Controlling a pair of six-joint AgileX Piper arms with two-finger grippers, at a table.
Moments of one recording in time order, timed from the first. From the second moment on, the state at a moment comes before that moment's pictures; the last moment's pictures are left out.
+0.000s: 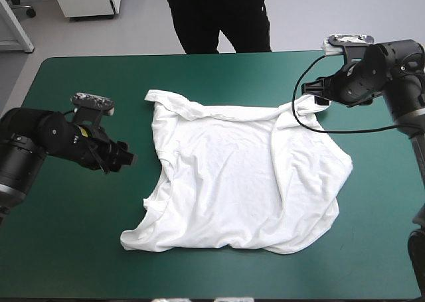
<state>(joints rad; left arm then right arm) -0.23 1.25 -1.30 -0.09 1.25 0.10 0.16 1.58 -1.77 0.01 1.25 0.13</state>
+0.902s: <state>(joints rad) -0.42 1.44 -0.83 -0.12 1.00 0.07 0.16 1.58 -1.77 0.01 1.25 0.13</state>
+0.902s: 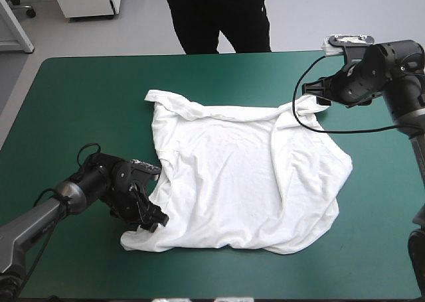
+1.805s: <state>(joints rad) -0.49 1.46 -0.83 -0.13 0.98 0.07 0.10 1.54 -1.34 -0.03 1.24 0.21</state>
